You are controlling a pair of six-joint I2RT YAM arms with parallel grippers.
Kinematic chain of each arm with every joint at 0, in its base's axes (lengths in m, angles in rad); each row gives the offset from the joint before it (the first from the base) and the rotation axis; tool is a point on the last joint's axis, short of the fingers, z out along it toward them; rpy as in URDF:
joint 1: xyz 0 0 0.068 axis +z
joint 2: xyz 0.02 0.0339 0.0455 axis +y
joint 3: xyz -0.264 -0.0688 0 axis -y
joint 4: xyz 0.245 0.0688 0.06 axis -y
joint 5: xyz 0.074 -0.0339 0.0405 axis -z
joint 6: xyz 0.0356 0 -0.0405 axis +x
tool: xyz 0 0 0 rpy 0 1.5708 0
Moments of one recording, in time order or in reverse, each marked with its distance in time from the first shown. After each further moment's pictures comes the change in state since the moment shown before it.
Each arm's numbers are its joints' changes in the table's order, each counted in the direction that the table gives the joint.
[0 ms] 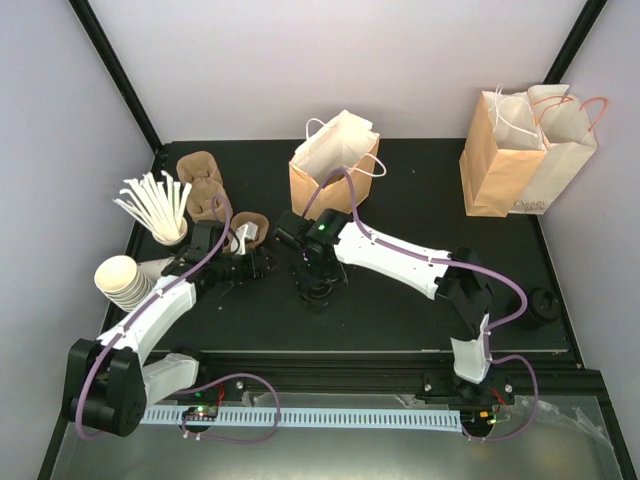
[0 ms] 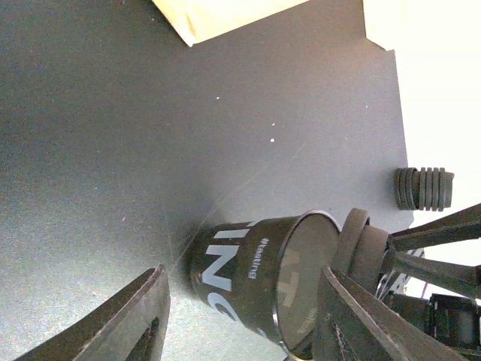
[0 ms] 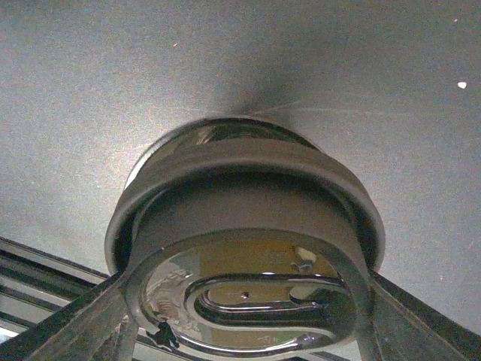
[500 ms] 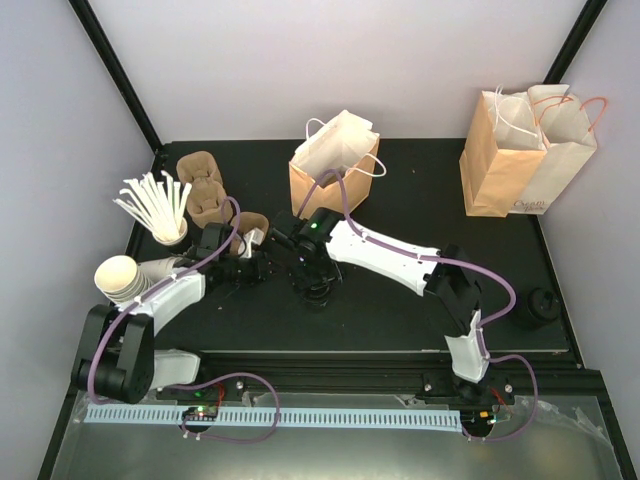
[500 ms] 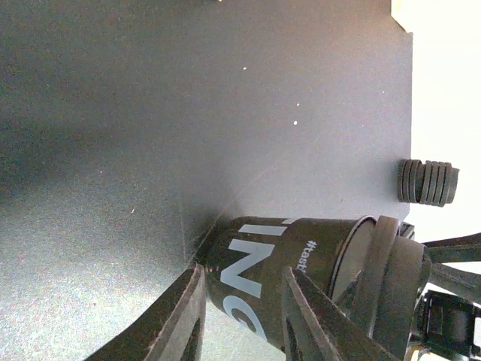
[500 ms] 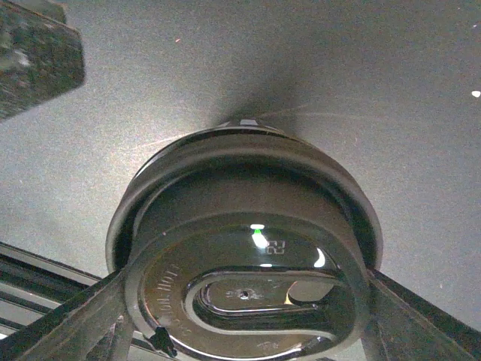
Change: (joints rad) left arm 0.000 0.158 -0.039 0.113 0.048 -0.032; right arm -0.003 0.066 0.064 -0.041 -0.006 -0.038
